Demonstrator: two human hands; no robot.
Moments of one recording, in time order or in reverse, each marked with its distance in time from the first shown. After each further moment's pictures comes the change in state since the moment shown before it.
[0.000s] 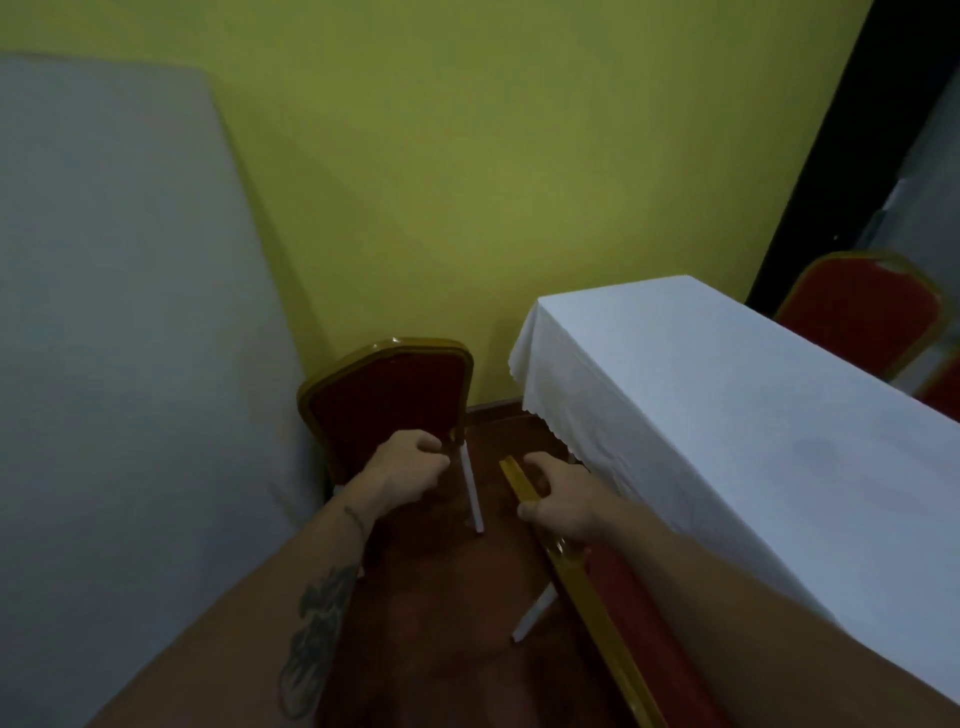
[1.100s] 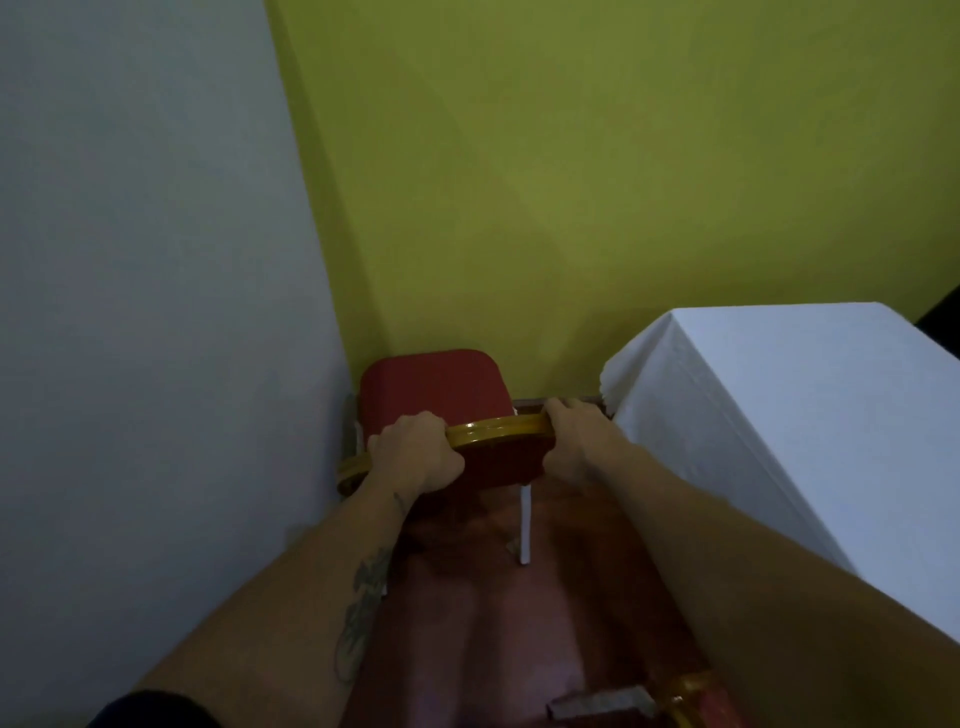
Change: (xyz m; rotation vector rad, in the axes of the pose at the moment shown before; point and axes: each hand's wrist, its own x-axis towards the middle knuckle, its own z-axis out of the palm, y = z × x) left_hand 0.327 -0.037 -0.152 0.460 0.088 -0.110; right_hand 0.409 -0.149 -0.031 -0.554 0.001 -0.038
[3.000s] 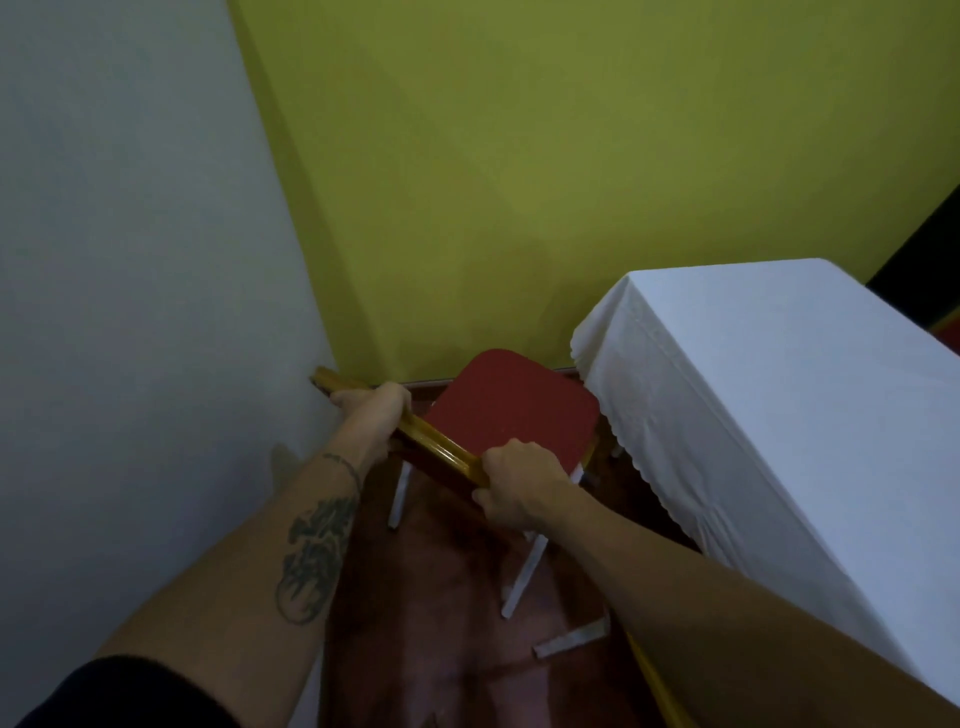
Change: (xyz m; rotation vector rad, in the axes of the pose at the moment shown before) left_hand -0.061 0.013 0.017 -1.217 0.164 -0.435; right_hand -0.124 -0.024 0.057 -0.092 -0.035 -0.153
